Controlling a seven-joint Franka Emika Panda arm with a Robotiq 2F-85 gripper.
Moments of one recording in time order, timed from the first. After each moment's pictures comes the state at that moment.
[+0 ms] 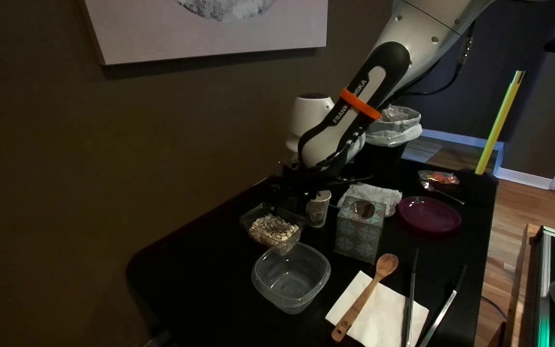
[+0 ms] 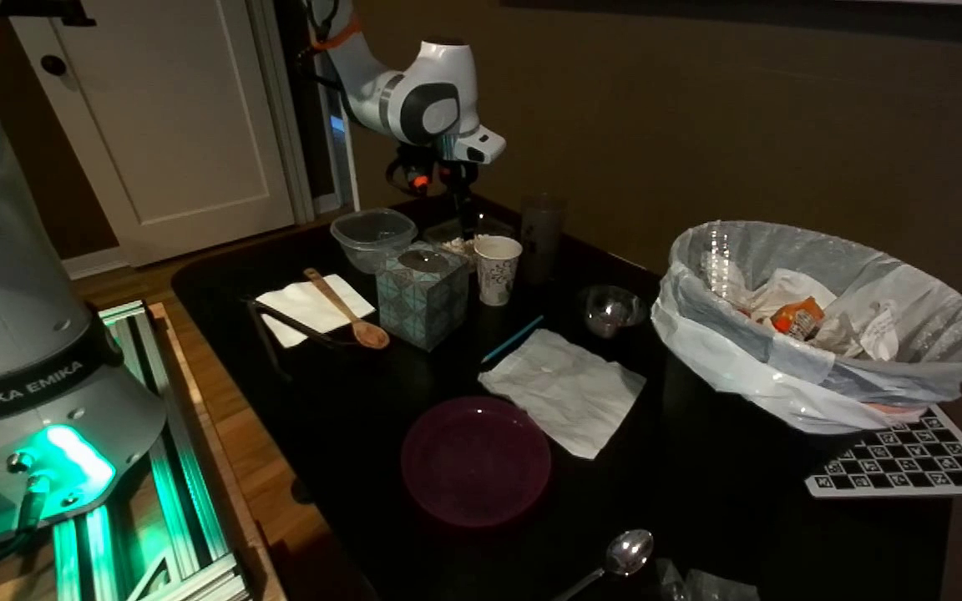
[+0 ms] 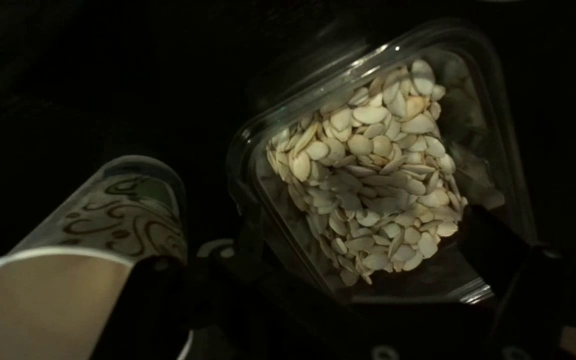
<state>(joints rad) 0.28 0.59 -0.02 -2.02 0.09 2.81 0.57</state>
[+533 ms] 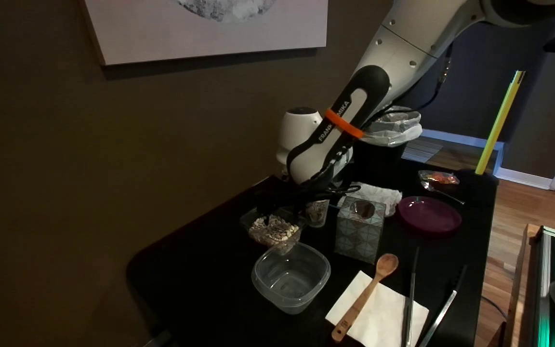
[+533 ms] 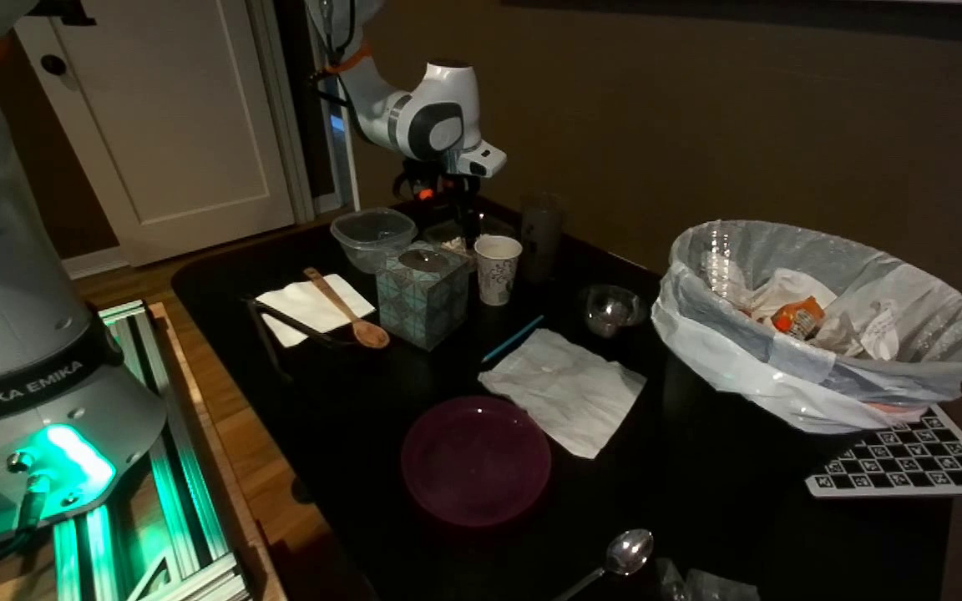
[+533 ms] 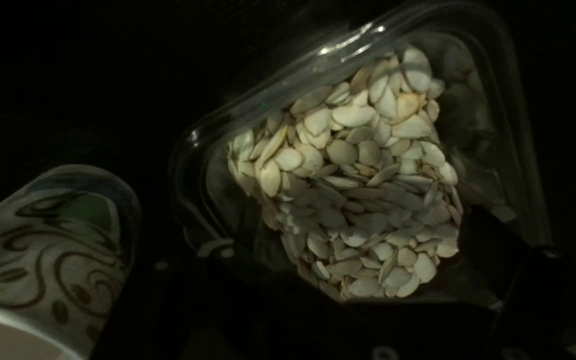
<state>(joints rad) 0.31 0.71 -0.03 -1.91 0.10 2.81 0.59</state>
